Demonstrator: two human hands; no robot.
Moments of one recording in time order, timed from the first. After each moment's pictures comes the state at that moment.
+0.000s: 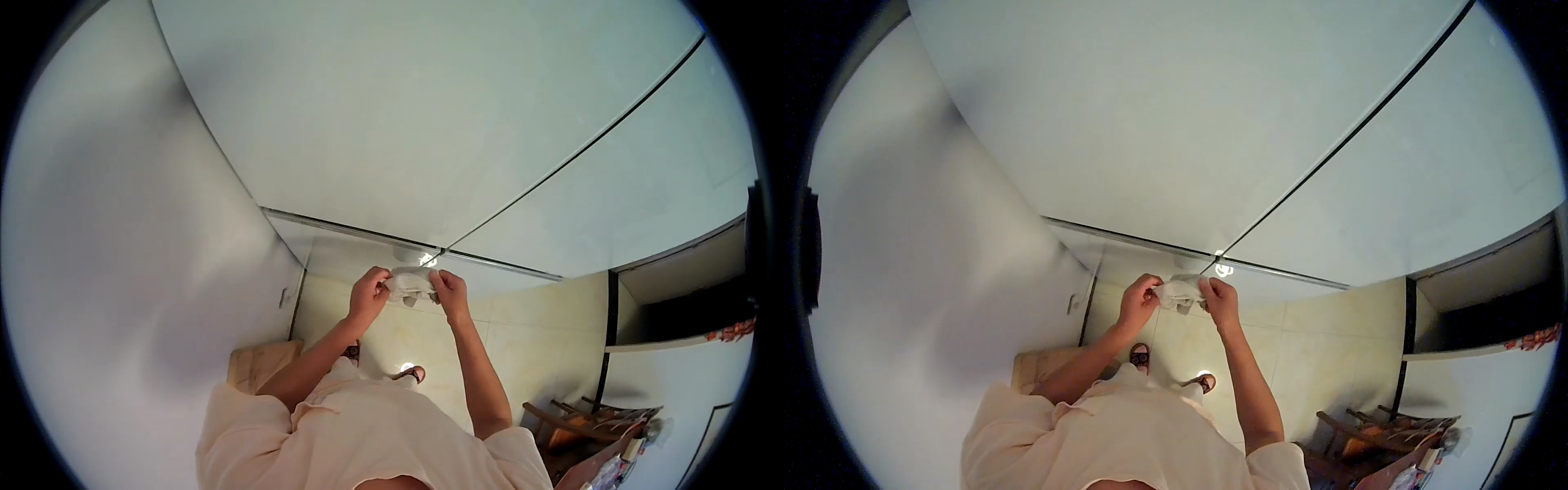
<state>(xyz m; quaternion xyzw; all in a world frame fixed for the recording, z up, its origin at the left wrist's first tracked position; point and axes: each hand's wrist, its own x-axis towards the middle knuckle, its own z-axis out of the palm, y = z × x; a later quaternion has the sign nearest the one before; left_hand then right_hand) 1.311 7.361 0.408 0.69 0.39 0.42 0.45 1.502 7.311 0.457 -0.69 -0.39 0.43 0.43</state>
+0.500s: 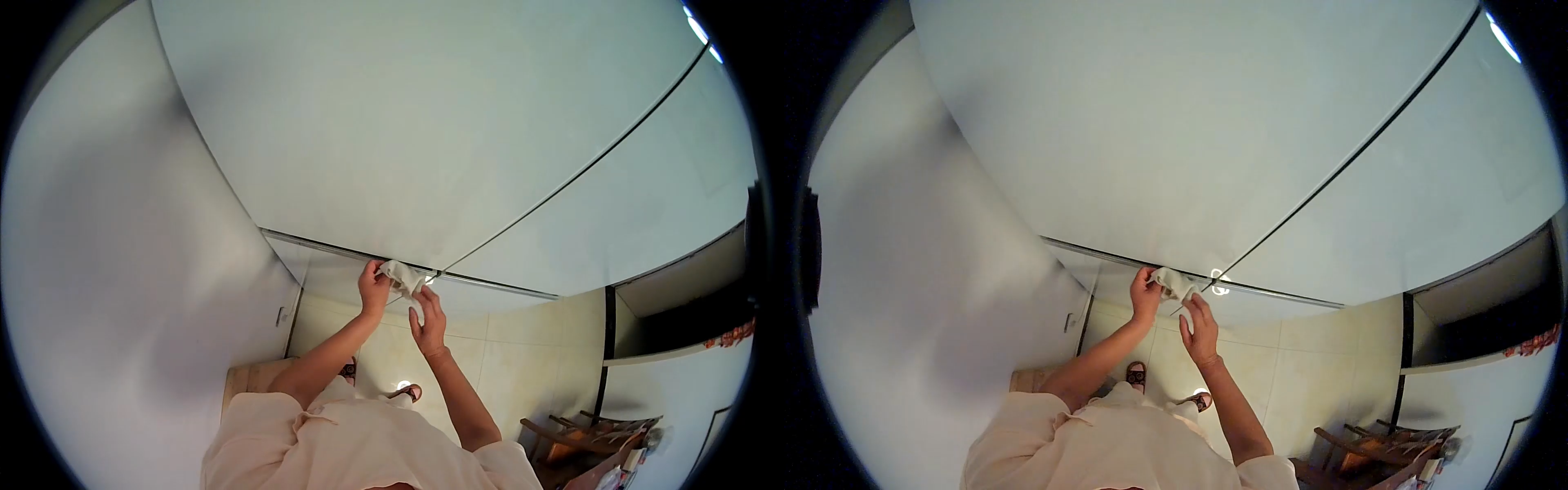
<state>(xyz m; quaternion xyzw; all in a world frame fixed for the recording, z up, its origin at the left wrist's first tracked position) 1.372 7.413 0.382 0.46 0.47 0.57 0.49 1.470 7.302 0.456 -0.62 -0.66 0.06 0.42</state>
